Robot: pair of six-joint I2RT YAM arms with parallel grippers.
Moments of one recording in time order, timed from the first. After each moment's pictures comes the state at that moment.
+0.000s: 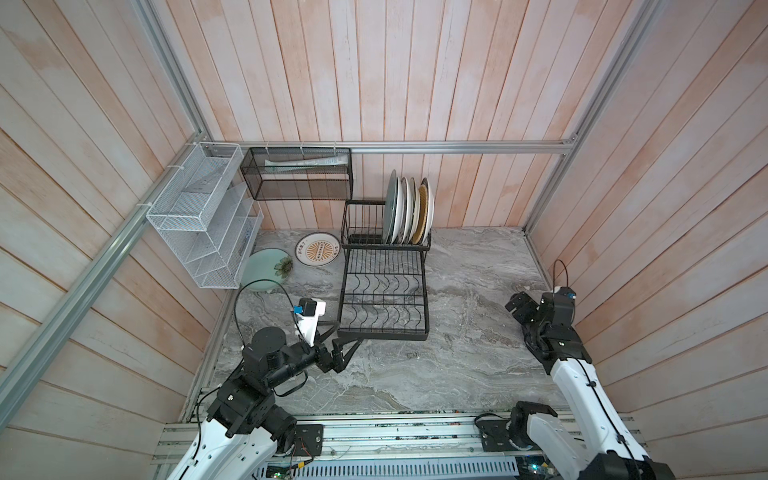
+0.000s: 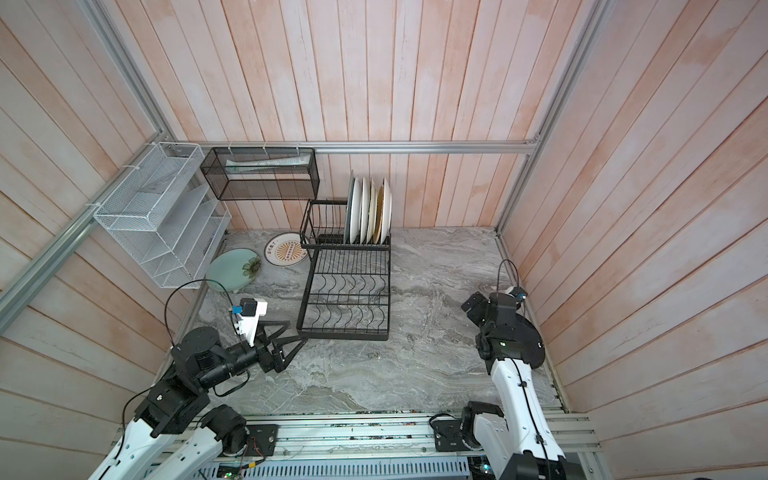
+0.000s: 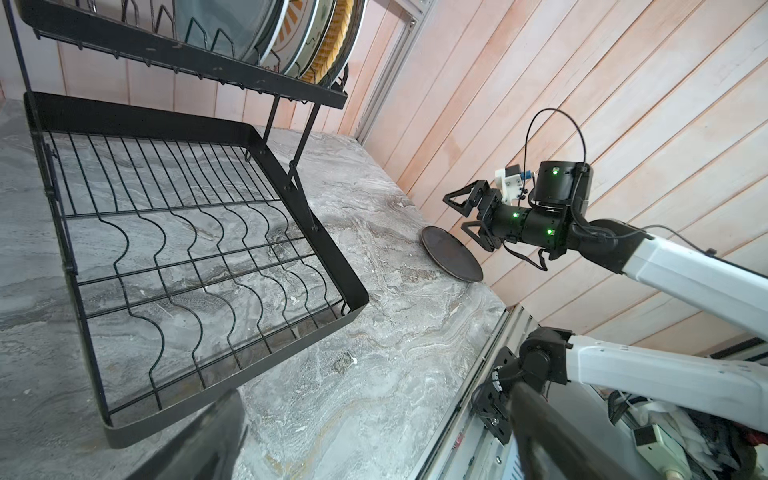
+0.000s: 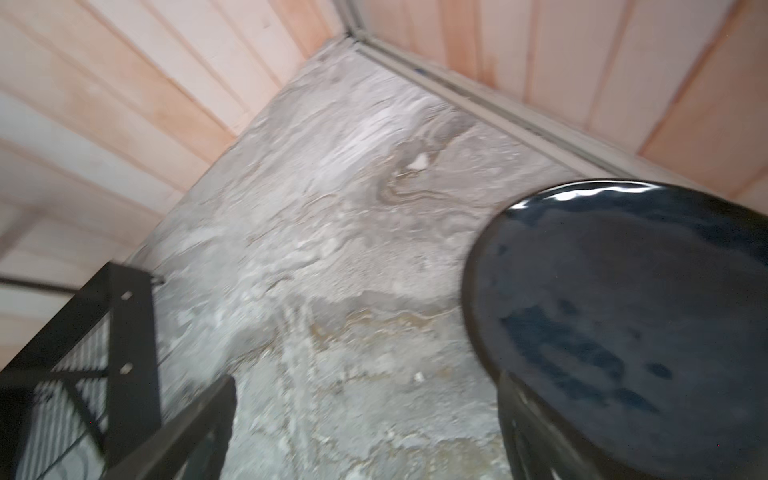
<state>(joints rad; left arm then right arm) -0.52 0.45 0.61 -0.41 0.39 -0.40 -0.18 0.91 0.54 -0.25 0.09 0.65</state>
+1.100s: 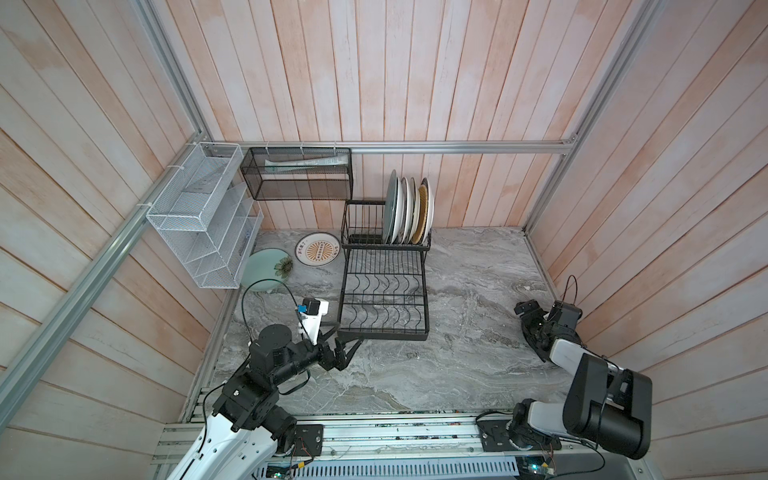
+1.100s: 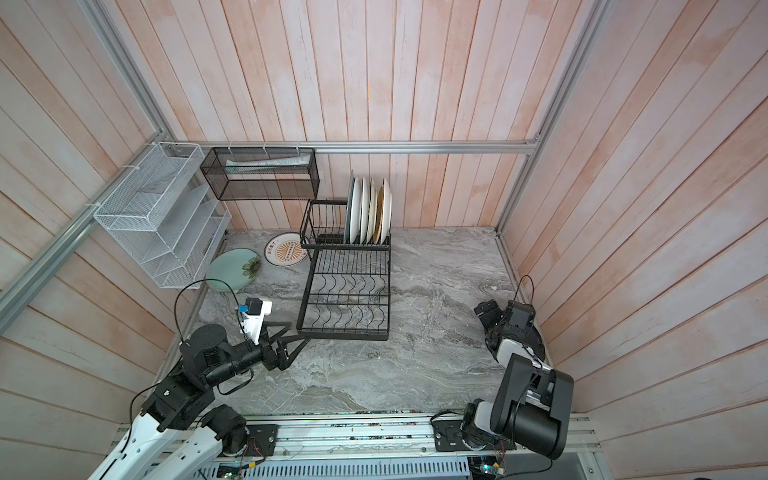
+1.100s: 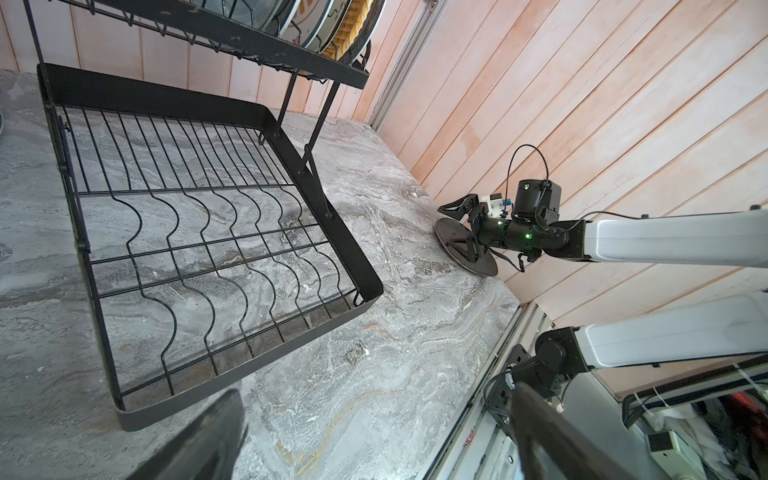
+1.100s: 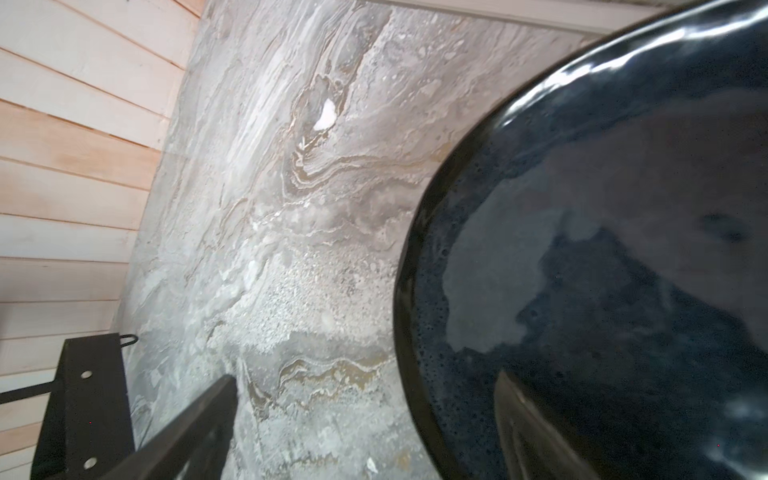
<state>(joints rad) -0.52 0.49 0.59 -0.40 0.38 -0.40 -0.39 1.33 0.43 0.17 -0.24 0.78</state>
